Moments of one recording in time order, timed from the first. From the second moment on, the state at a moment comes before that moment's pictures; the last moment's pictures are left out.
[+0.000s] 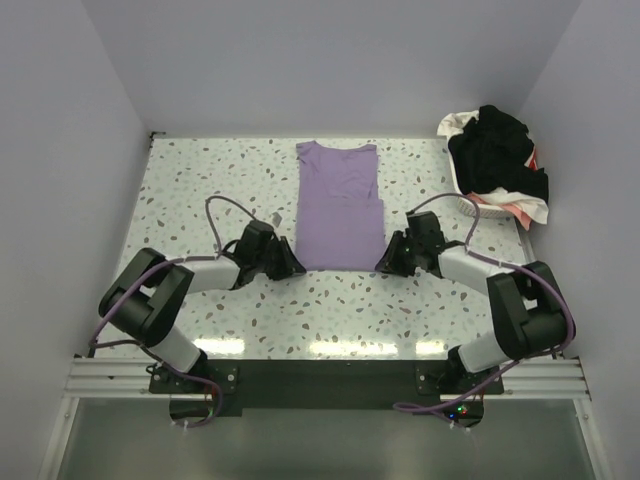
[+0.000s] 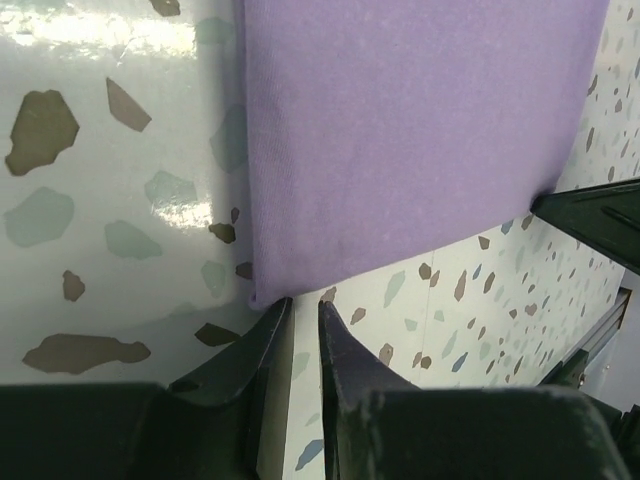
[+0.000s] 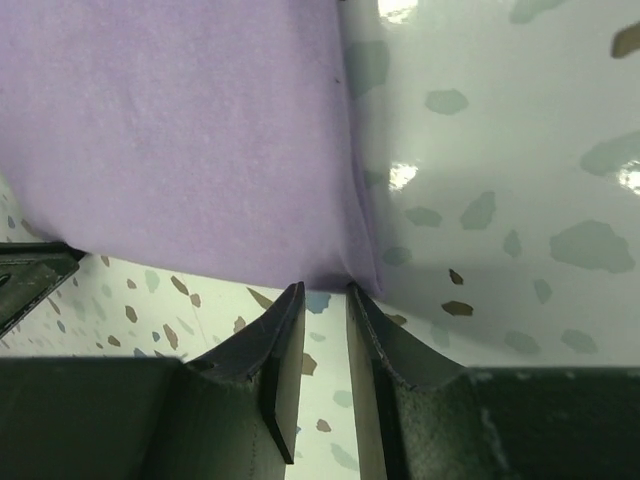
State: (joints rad) left arm -0.51 1.61 0.61 0.22 0.27 -0.81; right arm 0.32 1.51 0.68 -0.13 -0.23 0.68
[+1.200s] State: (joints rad) left arm -0.50 1.64 0.62 0.26 0.19 -0.81; right arm 0.30 1.51 0.63 -0.03 -0.20 0.69
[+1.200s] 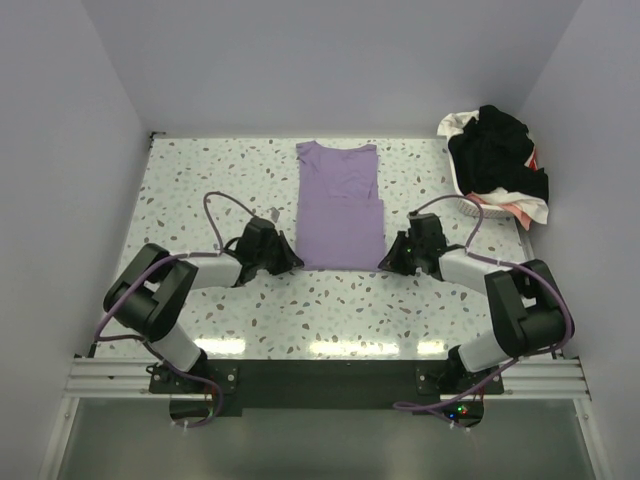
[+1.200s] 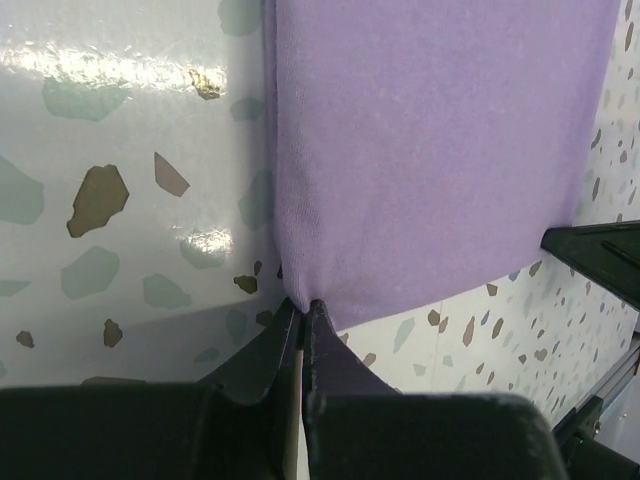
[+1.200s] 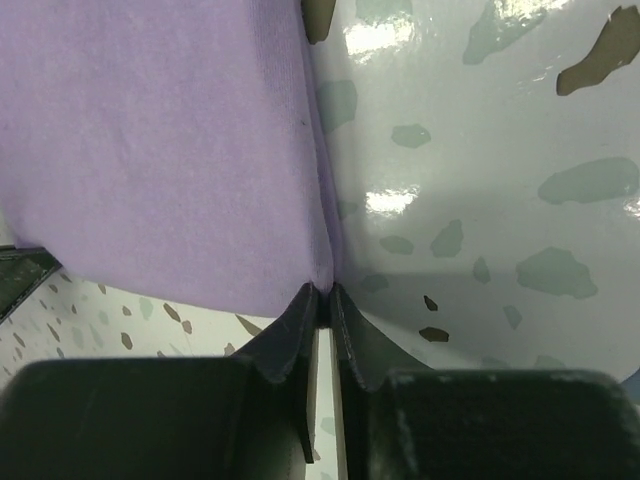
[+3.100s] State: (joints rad) left arm -0.50 1.53 1.01 -0.13 0.10 -0.79; right arm 0.29 1.44 1.07 -0.45 -0.25 0.65
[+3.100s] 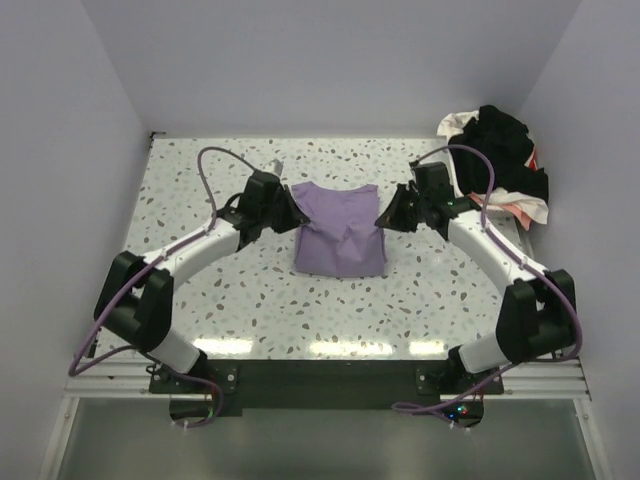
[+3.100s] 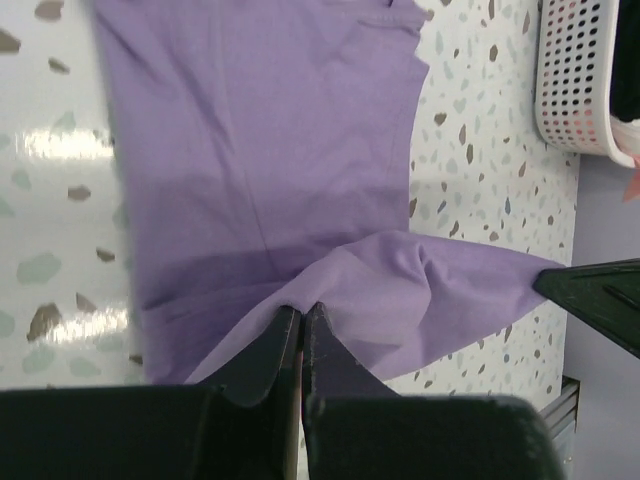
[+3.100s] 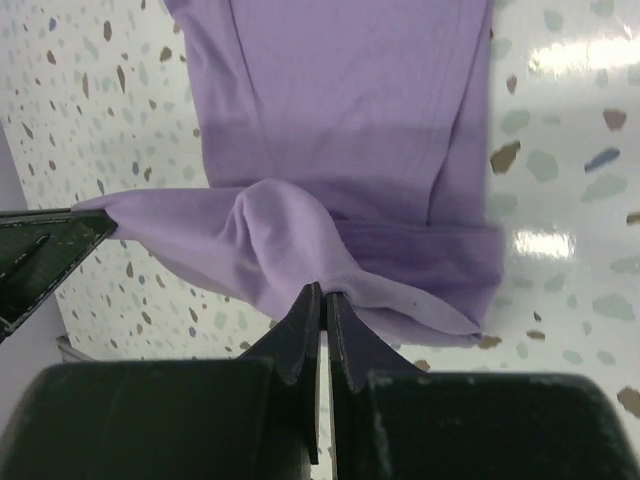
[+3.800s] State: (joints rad) left arm -0.29 2.13 1.60 -0.13 0.31 -0.76; right arm 0.16 2.14 1.75 -0.44 -0.34 0.62
